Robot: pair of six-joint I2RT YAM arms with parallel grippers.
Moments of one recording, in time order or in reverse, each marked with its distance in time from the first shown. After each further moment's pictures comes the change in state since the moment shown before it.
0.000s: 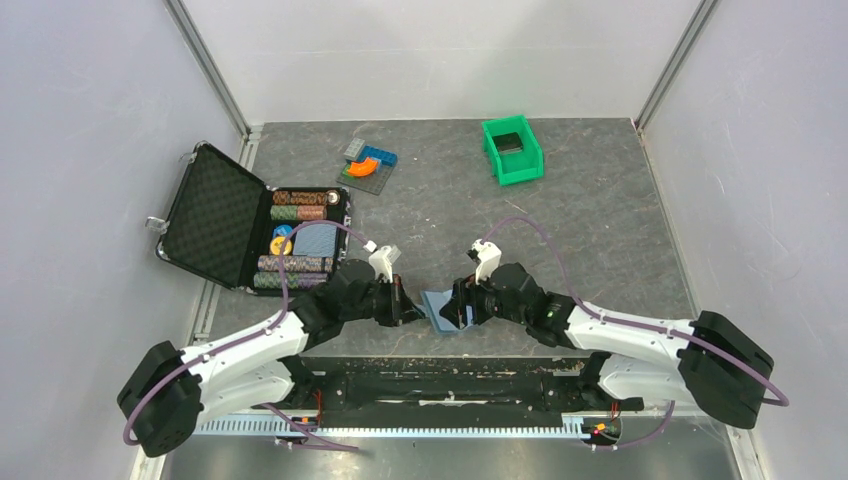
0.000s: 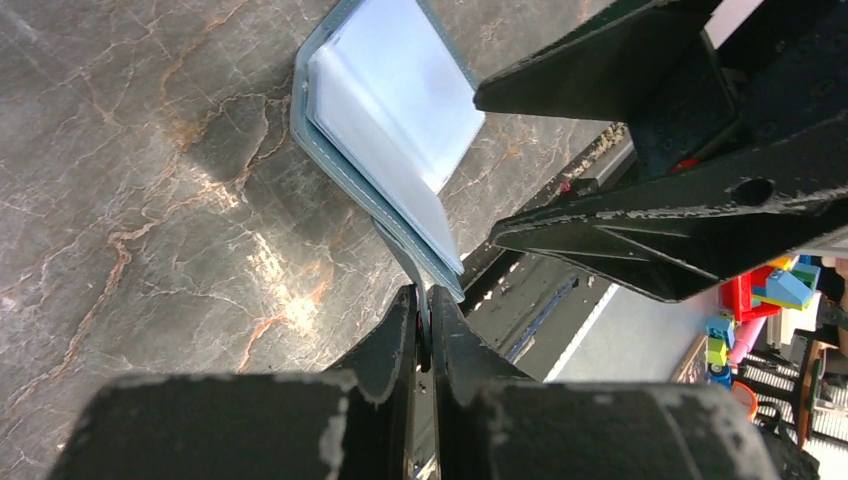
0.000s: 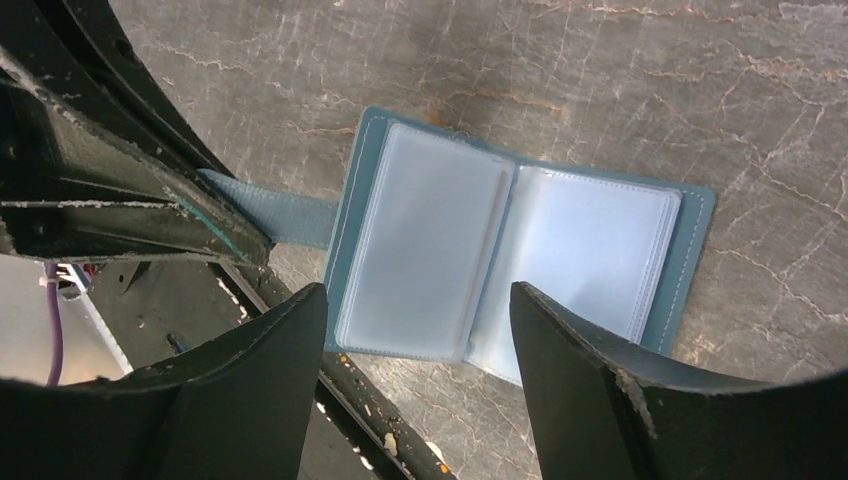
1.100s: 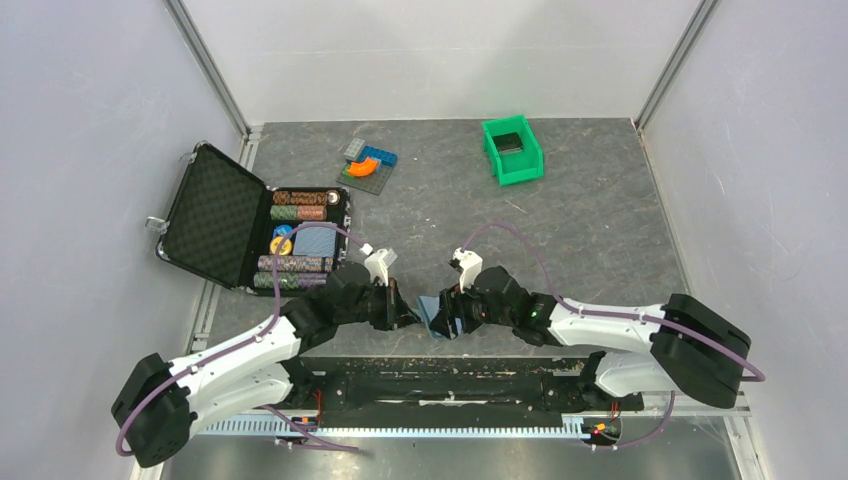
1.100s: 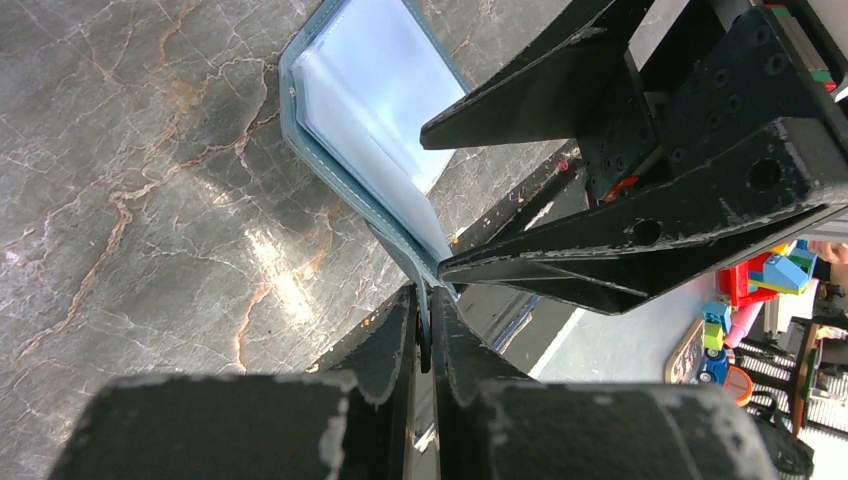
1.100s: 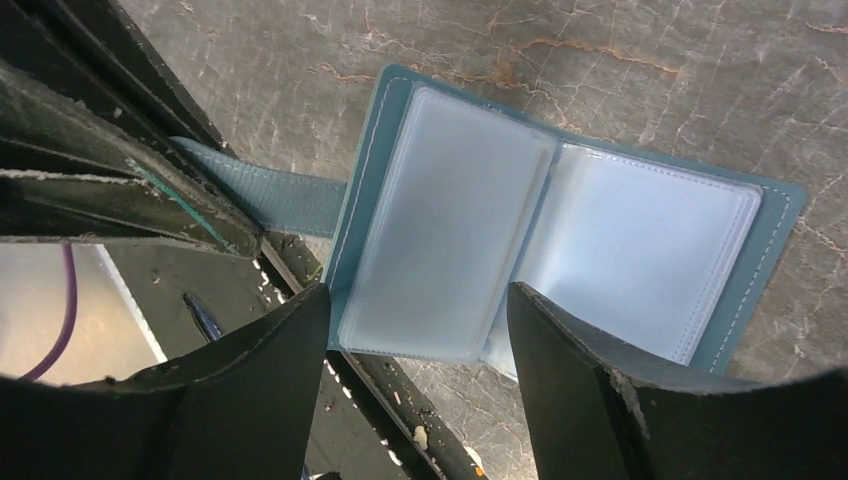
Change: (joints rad) left arm 0.000 -0.085 0.000 -0.094 0.019 0.002; right arm 0.043 0.128 0.021 0.076 -0.090 0.009
